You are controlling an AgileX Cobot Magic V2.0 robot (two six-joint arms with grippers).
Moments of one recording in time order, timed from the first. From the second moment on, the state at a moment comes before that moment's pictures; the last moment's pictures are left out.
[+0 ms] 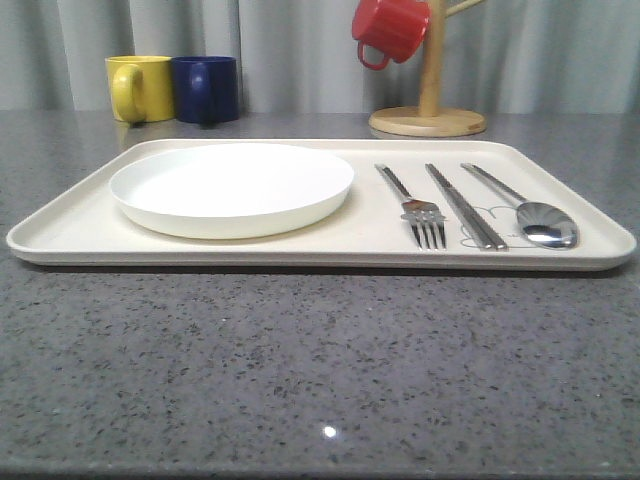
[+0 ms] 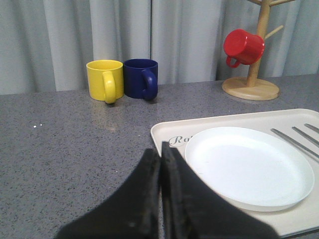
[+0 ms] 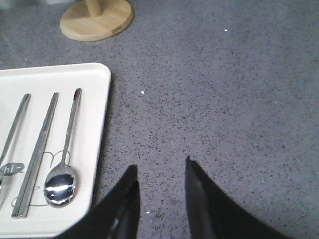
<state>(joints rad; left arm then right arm) -0.26 0.35 -0.40 -0.19 0.21 0.17 0.09 0.59 -0.63 -0.15 0.57 0.31</state>
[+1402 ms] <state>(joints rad) -0.26 0.35 -0.40 -0.19 0.21 0.17 0.08 0.24 -0.30 -0.07 0.26 0.17</state>
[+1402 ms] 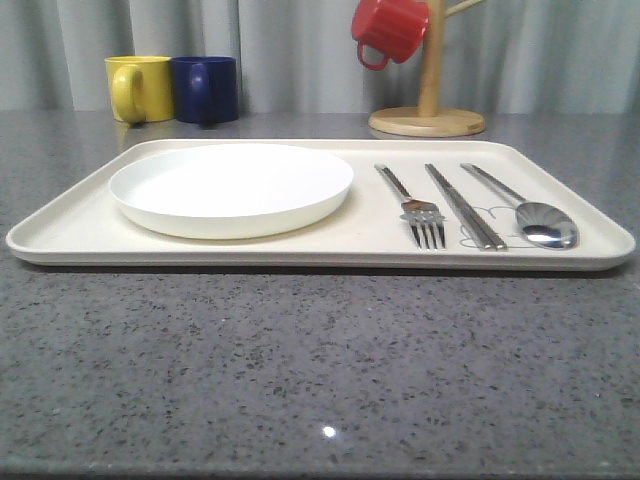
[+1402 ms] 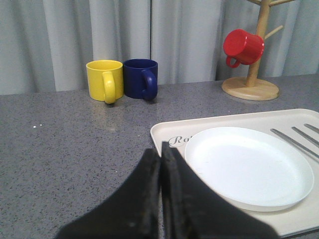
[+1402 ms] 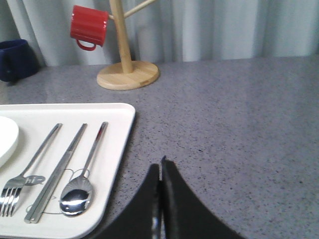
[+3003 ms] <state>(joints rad) -0.26 0.35 -0.40 -0.19 0.21 0.17 0.08 -0.01 0.03 0.03 0.06 0.05</state>
